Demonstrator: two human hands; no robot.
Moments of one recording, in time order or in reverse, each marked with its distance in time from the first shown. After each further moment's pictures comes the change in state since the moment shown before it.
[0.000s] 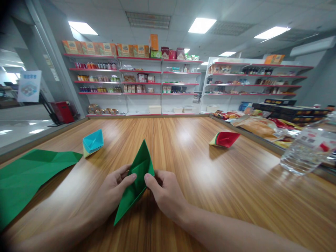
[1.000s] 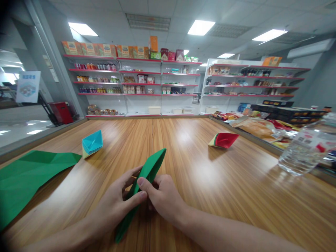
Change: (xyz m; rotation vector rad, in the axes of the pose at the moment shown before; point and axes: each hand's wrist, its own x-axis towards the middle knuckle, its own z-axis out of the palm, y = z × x) left_hand -0.012 0.000 0.007 0.261 -0.119 0.104; right_hand 0.002 0.003 0.004 0.058 -0.096 0.086
